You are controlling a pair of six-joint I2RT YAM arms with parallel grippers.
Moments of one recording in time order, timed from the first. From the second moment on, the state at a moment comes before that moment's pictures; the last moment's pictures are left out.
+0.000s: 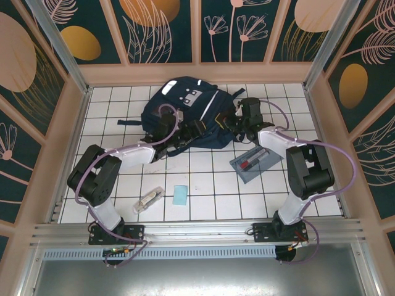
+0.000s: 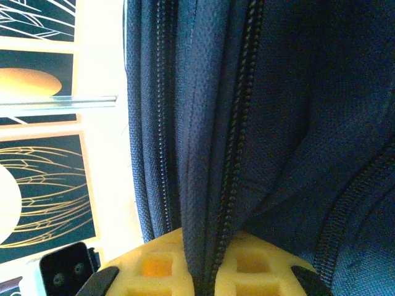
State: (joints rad) left arm -0.58 1.74 0.92 0.35 0.27 -1.10; right arm 0.36 1.71 1.04 0.10 -0.49 1.12
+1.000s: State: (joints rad) left arm -0.57 1.88 0.93 0.59 0.29 -1.56; right arm 0.36 1.64 0.98 0.14 -0.48 1.13
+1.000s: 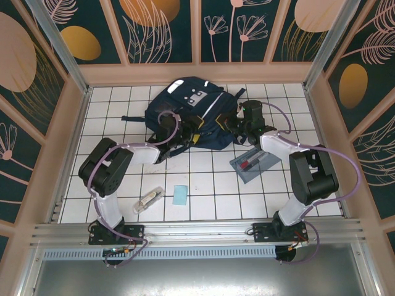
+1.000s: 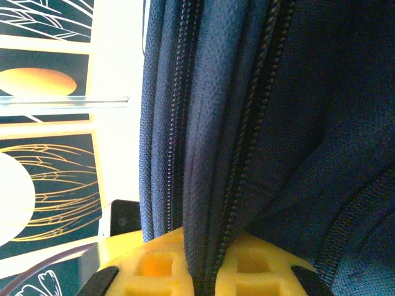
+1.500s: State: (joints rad) left arm -0.55 1.87 0.99 0.51 0.30 -1.51; right arm 0.35 1.60 1.03 -0.13 -0.49 0.81
